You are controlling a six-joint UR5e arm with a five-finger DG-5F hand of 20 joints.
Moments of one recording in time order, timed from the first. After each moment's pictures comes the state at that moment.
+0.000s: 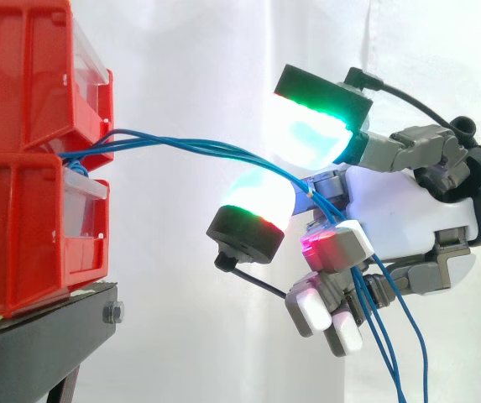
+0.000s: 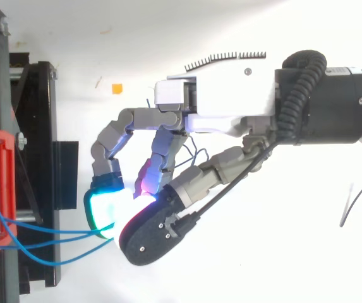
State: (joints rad) arm 0.08 -2.29 -1.08 -3.06 -1.54 -0.03
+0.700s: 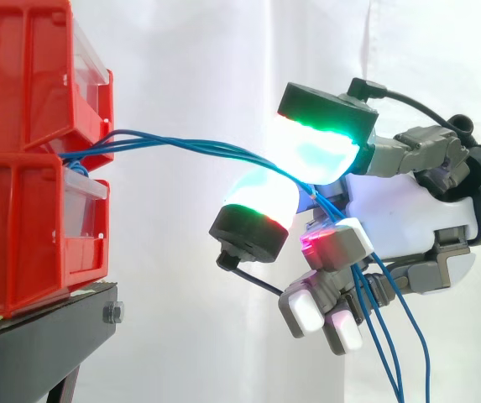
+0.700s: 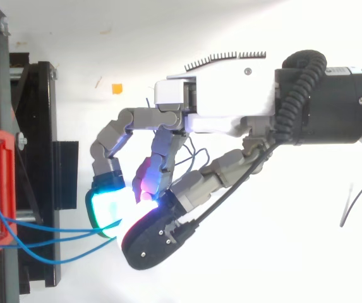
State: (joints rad) arm 0.08 -2.29 -1.08 -3.06 -1.54 -0.03
